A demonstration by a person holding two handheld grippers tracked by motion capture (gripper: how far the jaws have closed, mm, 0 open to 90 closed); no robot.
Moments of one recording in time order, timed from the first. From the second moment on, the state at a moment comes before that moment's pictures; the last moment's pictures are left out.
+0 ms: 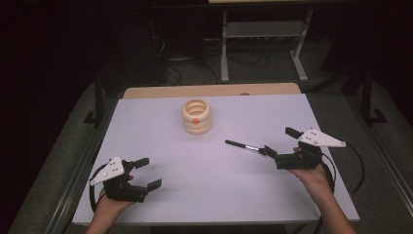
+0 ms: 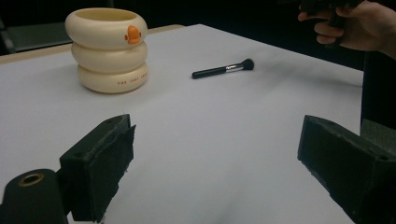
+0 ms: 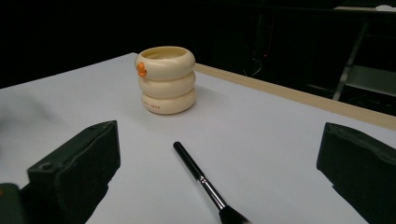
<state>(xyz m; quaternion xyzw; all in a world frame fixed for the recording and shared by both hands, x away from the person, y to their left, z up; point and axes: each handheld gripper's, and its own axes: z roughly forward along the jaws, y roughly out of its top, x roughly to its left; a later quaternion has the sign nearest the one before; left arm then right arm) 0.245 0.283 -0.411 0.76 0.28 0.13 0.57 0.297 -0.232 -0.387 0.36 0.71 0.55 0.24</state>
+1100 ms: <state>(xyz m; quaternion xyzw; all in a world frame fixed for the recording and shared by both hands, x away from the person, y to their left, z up) 0.245 0.282 -0.411 0.76 0.28 0.13 0.57 0.318 -0.226 -0.380 0.36 0.71 0.56 0.24</state>
